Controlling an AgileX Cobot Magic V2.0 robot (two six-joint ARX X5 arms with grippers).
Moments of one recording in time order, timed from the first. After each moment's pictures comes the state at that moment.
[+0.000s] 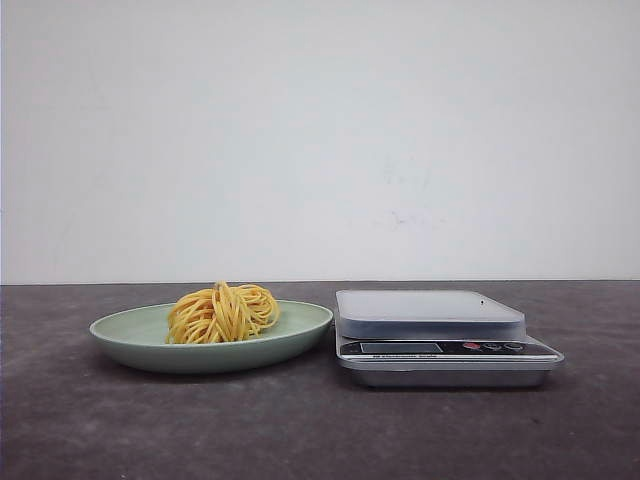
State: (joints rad) left arm -0.03 0.01 0.03 -0.18 -0.02 -0.04; right arm -0.02 0.01 0.02 -0.17 0.02 0.02
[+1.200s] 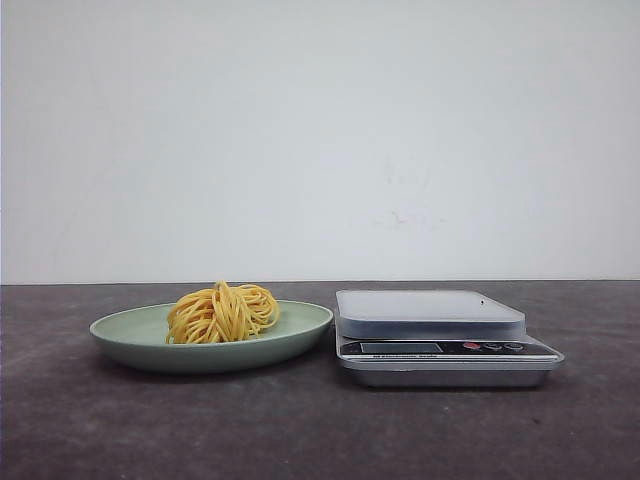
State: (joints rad) left arm -0.03 0.24 0.41 -0.19 0.02 -0.35; right arm -0.02 0.13 0.46 -0.33 -0.06 0.26
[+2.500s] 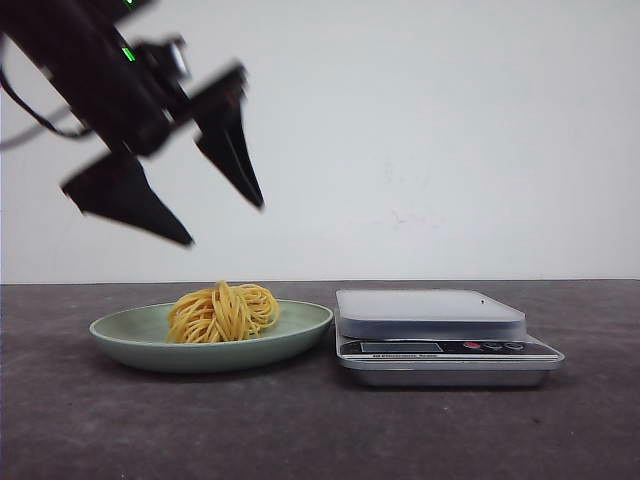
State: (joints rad) left arm -0.47 1.53 1.03 -0.30 0.23 -0.33; right arm 0.00 0.43 0.70 -0.53 -0.34 0.21
